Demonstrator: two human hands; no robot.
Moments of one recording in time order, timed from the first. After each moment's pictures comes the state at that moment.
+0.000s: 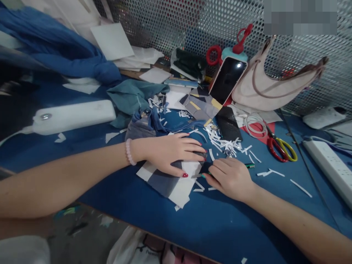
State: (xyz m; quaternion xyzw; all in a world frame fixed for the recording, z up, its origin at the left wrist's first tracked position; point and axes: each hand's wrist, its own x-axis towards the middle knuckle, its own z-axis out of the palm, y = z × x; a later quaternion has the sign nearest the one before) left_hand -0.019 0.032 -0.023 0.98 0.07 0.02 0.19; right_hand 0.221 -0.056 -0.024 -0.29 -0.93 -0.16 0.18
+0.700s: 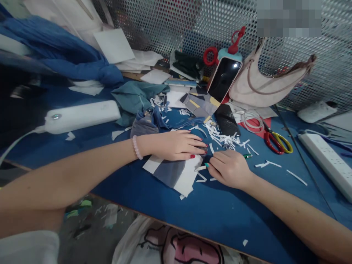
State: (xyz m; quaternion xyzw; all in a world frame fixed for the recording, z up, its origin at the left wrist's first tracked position) left_hand -0.014 0.034 -0.026 0.97 0.10 0.00 0.21; right_hand 0.218 -0.058 -0.021 -0.29 -0.92 -0.17 0.19
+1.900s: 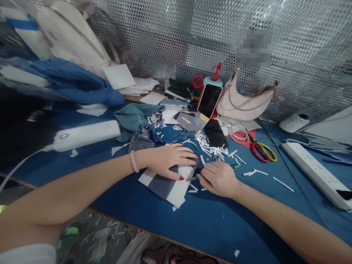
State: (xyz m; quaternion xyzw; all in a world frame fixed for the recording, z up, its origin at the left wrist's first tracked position) left_hand -0.017 0.027 -0.015 0.98 0.09 0.01 0.18; right_hand 0.222 -0.060 -0.027 -0.29 -0.92 -0.17 0.22
